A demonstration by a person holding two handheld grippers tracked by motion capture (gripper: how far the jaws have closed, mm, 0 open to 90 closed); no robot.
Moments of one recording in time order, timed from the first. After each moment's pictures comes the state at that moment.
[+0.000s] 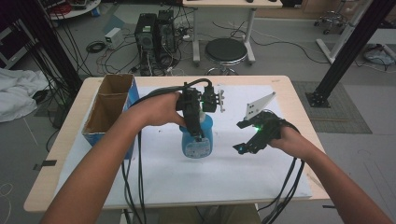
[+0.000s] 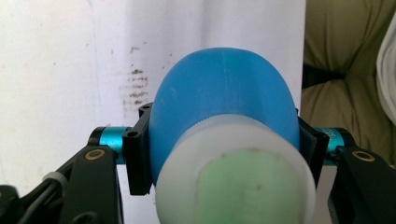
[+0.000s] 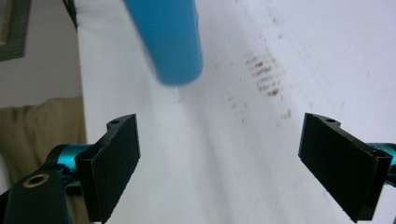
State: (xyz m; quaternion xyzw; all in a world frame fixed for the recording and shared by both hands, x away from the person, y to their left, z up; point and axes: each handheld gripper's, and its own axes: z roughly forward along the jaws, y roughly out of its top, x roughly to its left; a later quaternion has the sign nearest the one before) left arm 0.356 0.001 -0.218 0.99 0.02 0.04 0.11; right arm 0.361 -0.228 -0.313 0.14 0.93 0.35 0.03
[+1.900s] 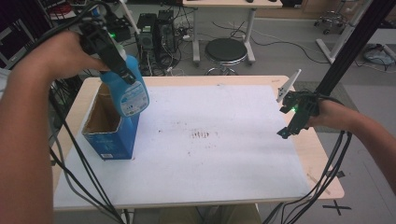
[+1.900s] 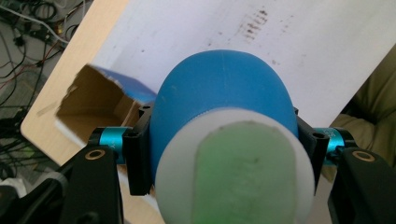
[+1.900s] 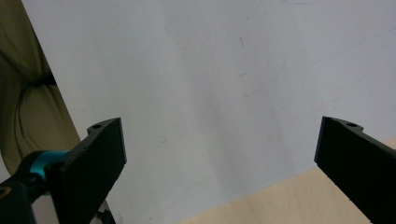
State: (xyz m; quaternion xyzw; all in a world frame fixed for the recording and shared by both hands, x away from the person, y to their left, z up) left arm 0.375 0.171 -0.086 0.93 0.32 0.13 0.13; right arm 0.402 -0.305 -0.270 0.17 0.97 0.15 0.02
